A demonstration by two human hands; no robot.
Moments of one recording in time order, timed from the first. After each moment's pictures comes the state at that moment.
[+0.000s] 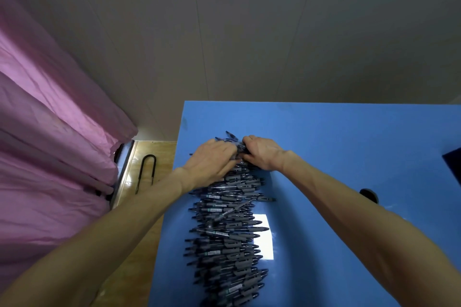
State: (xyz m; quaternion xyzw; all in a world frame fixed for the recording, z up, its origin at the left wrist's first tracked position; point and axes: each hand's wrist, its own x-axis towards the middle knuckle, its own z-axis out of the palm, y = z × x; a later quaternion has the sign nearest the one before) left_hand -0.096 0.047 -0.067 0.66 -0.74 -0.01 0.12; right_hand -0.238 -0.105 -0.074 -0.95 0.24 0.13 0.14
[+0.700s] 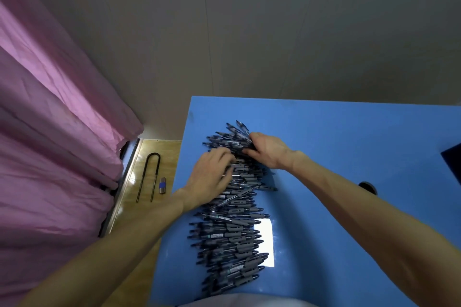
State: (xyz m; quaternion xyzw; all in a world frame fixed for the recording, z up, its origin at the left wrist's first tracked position) left_hand -0.134 0.109 -0.096 0.71 -0.66 0.01 0.24; right_hand -0.260 -0.082 -0.064 -0.95 0.26 0.09 0.17
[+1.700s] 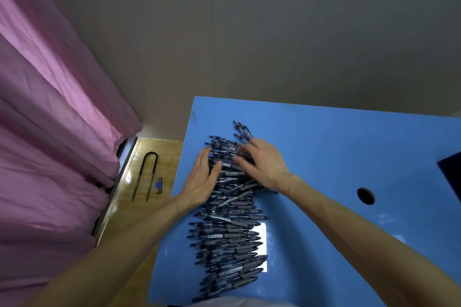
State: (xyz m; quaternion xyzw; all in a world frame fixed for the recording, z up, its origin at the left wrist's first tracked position) left_hand -0.127 0.128 -0.122 0.80 -0.41 -0.28 0.34; right_hand -0.273 -0.041 -0.076 -0.96 0.23 -0.09 0.13
